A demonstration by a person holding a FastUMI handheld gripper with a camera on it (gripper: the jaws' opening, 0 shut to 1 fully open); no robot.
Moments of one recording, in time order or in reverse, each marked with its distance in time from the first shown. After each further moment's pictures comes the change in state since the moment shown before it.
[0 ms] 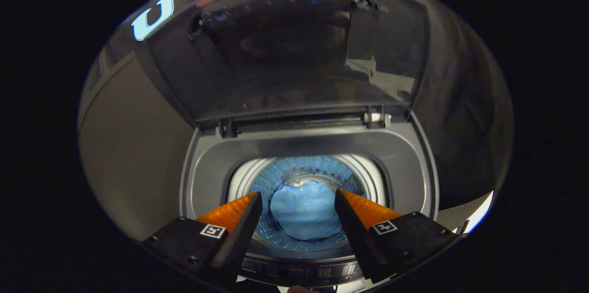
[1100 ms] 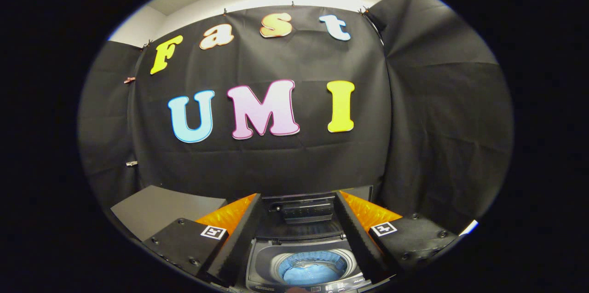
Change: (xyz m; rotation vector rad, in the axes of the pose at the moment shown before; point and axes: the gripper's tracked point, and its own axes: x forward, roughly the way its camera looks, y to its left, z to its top) arm -0.304 0.079 0.180 -0.007 -0.799 -0.004
